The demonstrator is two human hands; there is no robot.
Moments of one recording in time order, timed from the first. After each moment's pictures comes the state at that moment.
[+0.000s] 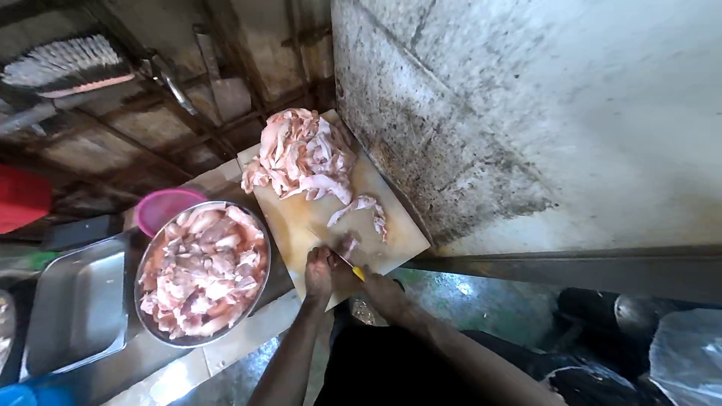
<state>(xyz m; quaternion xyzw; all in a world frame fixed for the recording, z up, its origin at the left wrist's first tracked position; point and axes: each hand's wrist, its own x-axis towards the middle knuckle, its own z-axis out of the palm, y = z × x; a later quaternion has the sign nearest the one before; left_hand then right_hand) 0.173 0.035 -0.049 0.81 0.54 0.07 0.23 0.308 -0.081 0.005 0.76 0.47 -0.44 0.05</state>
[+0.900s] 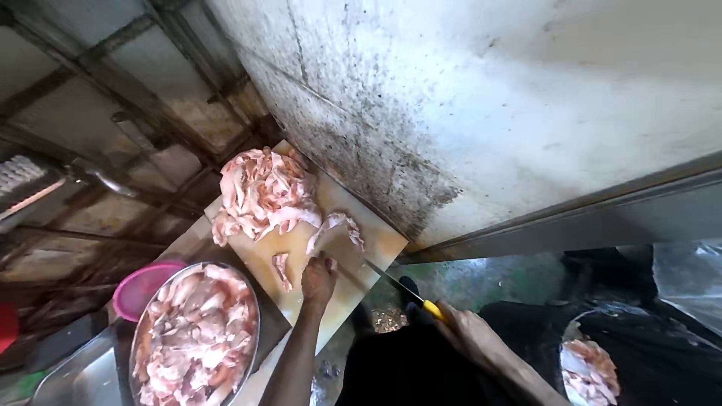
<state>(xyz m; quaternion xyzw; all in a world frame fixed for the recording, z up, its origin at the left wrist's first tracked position) 0.240 0.066 -0.004 0.84 0.46 -0.16 0.24 0.377 -0.270 0.021 0.84 0.37 -0.39 -0.10</state>
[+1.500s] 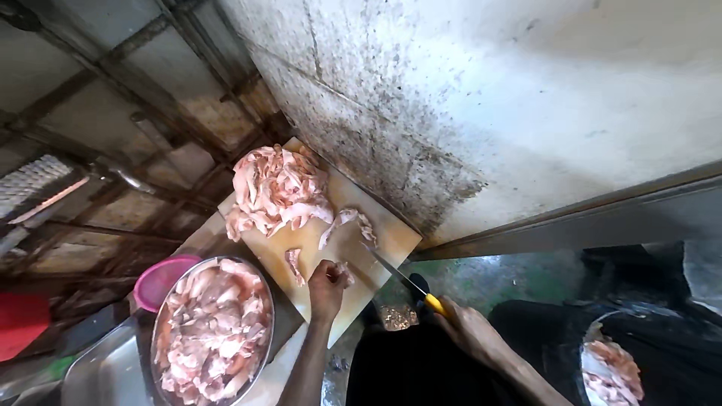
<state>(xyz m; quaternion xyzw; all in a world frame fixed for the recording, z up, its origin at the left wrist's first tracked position) 0.195 0.048 0.007 0.76 0.48 0.06 0.44 0.357 -0.250 0.010 0.84 0.36 -0.38 -0.15</state>
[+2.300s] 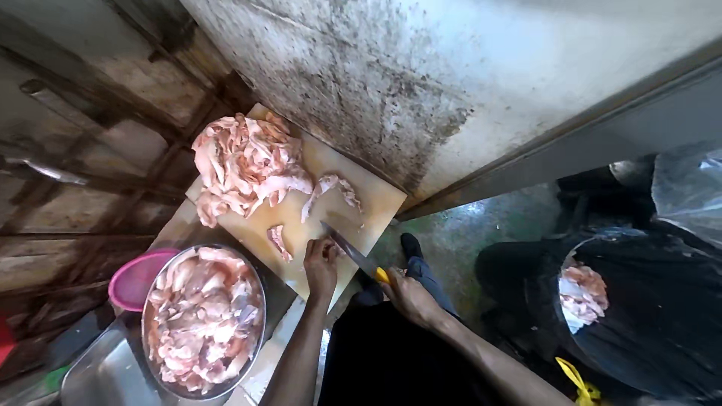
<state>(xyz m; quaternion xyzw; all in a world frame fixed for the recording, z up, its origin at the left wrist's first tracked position) 0.176 0.026 -0.047 0.86 0.39 0.12 0.31 0.273 -0.192 -0.017 0.81 0.30 -0.47 -0.20</state>
